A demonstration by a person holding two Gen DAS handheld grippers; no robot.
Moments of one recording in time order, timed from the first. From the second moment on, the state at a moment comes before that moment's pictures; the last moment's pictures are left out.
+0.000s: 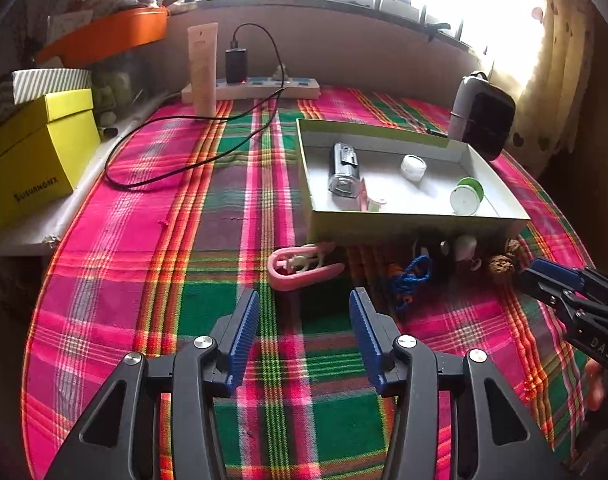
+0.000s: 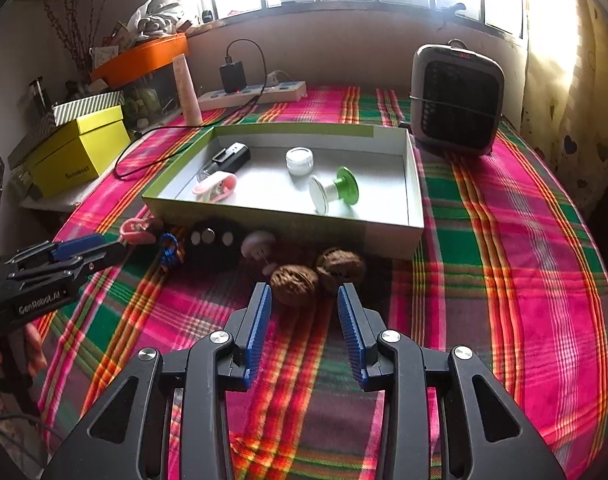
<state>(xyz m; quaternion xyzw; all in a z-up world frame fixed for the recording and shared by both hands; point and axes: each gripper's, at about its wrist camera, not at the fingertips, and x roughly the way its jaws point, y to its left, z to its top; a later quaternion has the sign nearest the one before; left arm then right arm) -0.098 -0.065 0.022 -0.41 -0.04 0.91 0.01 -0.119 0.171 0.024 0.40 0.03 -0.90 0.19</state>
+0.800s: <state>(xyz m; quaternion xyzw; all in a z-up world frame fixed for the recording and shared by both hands) -0.131 -0.067 0.010 -0.42 -0.01 0.91 0.03 -0.152 0.202 0.021 0.42 -0.05 -0.89 0.16</state>
